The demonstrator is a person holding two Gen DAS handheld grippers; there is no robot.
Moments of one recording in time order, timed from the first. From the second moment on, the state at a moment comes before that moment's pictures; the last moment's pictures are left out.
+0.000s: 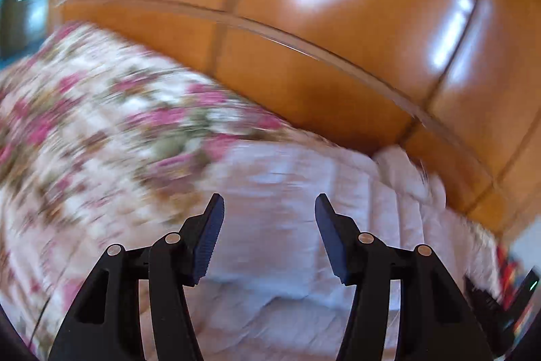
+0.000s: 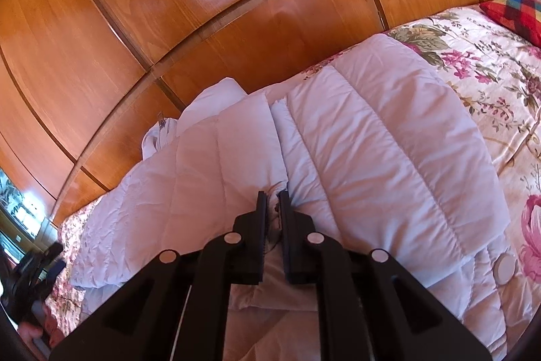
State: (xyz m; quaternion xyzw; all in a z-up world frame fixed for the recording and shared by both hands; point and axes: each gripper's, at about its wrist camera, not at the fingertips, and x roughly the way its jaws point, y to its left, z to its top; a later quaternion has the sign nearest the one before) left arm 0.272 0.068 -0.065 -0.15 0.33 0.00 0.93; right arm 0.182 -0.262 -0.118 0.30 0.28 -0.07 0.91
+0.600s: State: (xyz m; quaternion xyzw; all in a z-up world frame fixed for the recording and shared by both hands) left arm 0.272 0.075 -0.082 -0.13 0.34 0.00 0.93; right arm 0.171 -0.224 -0.059 0.16 0.23 -0.09 0.96
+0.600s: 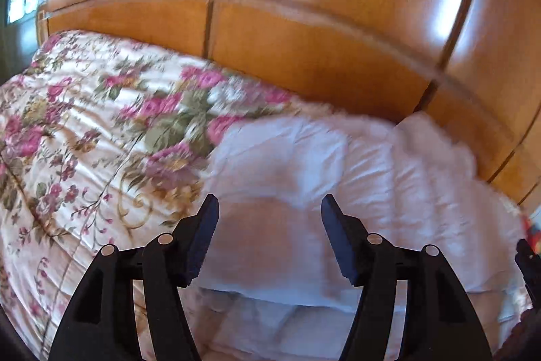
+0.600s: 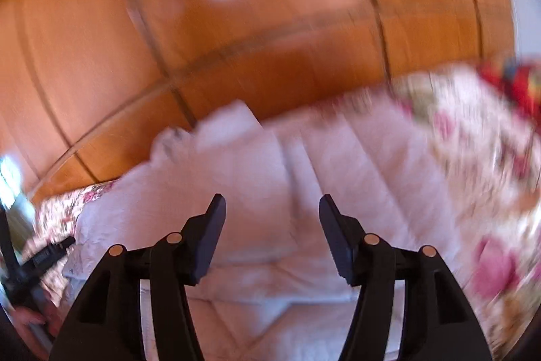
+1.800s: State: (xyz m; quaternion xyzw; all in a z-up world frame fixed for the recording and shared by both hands) left arm 0.293 0.040 -0.080 -0.06 0.39 -0.08 0.92; right arm 0.219 -0.224 -0.072 0.09 0.34 -0.11 0.93
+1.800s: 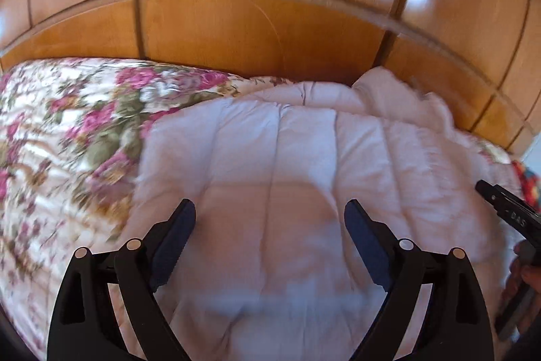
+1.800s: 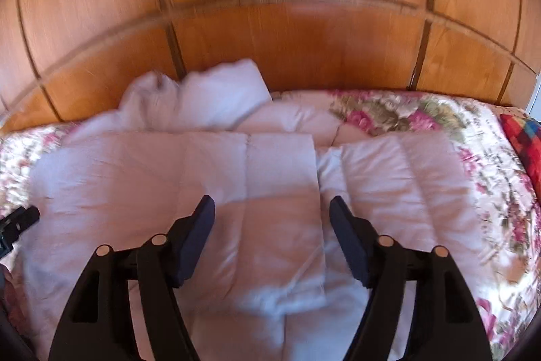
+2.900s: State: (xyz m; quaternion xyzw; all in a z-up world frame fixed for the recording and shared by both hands) left arm 0.123 0.173 -0.074 -0.28 0.36 -0.16 0.88; right arm 0.017 -0.250 -0.065 0.03 0.35 -0.14 0.92
